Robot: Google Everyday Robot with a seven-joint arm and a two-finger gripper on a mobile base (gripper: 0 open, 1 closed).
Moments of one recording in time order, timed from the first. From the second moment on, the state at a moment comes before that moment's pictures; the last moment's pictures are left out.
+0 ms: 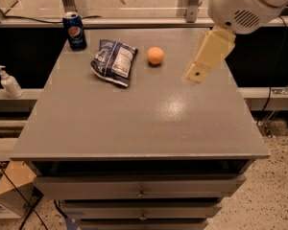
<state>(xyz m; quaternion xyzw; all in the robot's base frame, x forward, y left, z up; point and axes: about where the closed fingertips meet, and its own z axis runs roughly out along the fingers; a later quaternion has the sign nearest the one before) 0.498 -0.100 1.037 -0.61 0.71 -0.05 0.35</state>
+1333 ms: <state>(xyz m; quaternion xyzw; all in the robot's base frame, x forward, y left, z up) 0.608 0.010 0.966 -0.63 0.68 0.03 0.38</state>
